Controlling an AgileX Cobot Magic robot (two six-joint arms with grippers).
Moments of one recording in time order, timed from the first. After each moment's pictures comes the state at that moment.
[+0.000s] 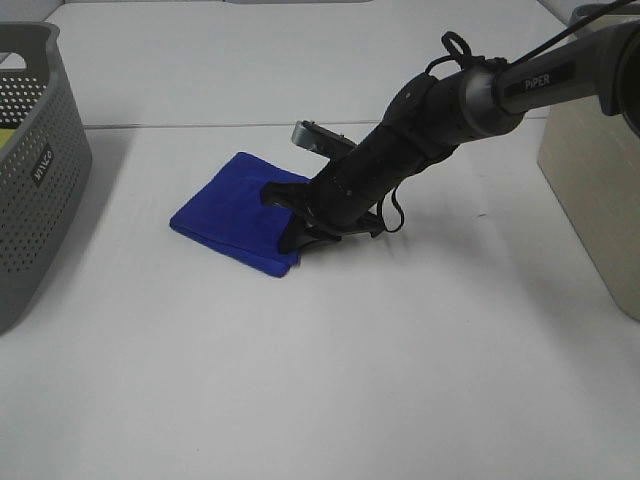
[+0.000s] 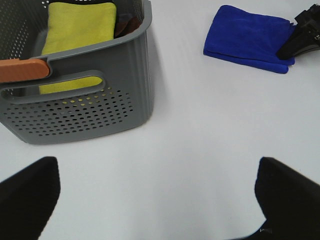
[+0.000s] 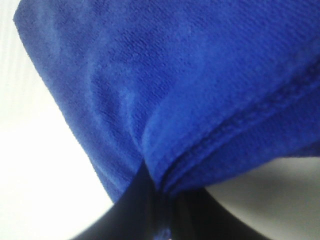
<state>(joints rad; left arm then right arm) -0.04 0.06 -0.51 -0.06 1.05 0.13 0.49 2.40 -1.61 0.80 0.65 -0.45</state>
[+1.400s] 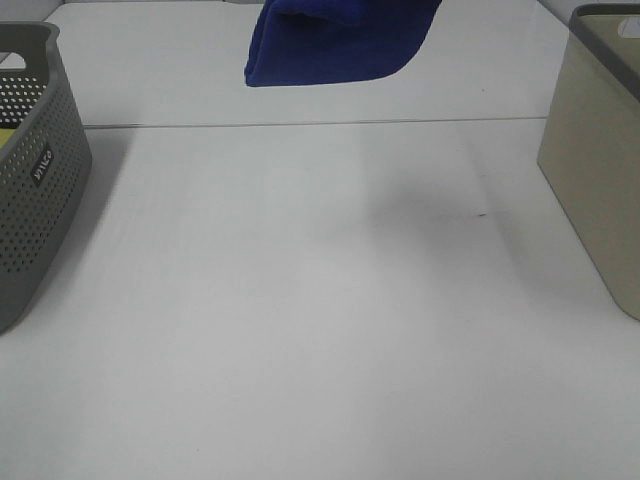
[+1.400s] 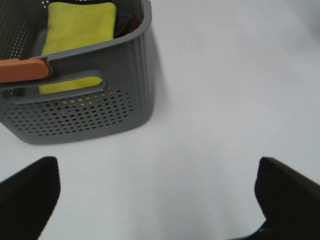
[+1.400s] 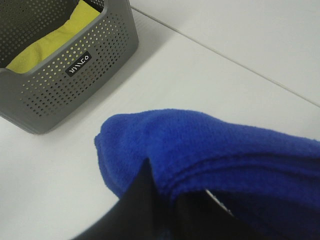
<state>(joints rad) -0.04 0.06 -0.51 -0.06 1.05 0.13 0.49 1.62 -1.59 0.40 0.79 -0.45</state>
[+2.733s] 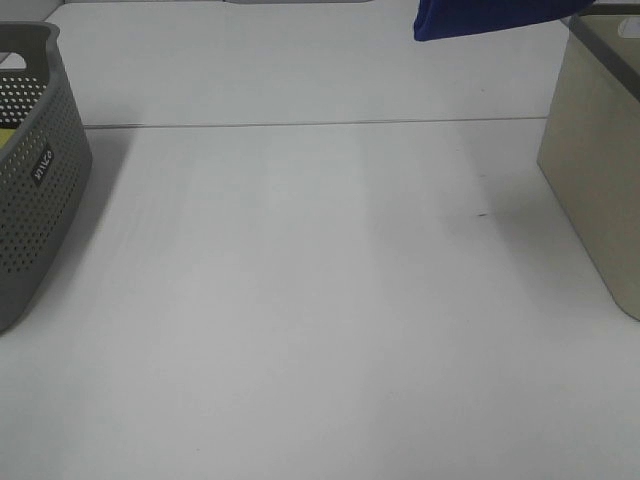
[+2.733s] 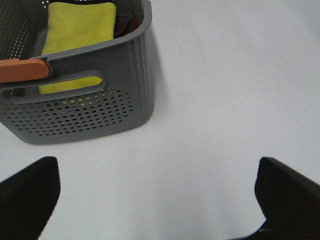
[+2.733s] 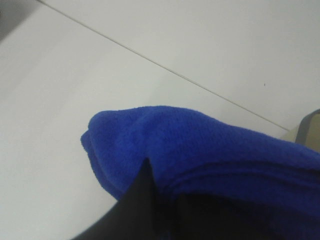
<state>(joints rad) -0.04 0.06 -0.51 -0.06 1.05 0.13 0.41 1.44 -1.59 -0.10 0.92 -0.17</state>
